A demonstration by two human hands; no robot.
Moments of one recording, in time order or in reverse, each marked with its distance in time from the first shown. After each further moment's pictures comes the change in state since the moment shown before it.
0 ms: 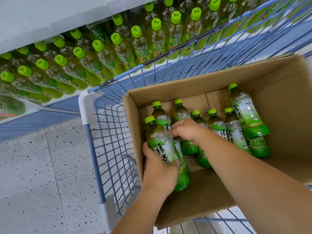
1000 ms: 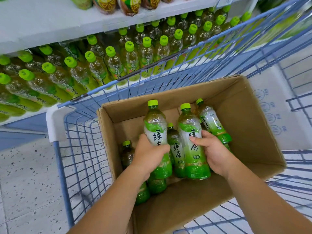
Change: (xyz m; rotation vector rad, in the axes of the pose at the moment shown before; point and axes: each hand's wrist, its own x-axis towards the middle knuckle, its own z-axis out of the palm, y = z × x) left_hand 0.043 0.055 0.024 -0.145 -0.243 0.101; right_hand -0.113 0.044 -0.074 0.708 0.174 -0.143
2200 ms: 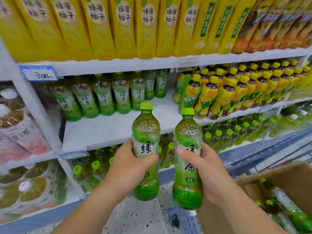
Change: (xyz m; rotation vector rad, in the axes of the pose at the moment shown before) left_hand -0.081 0.124 -0.417 0.024 0.214 0.637; right_hand -0.077 -0.096 0.431 -0.057 -0.084 -0.565
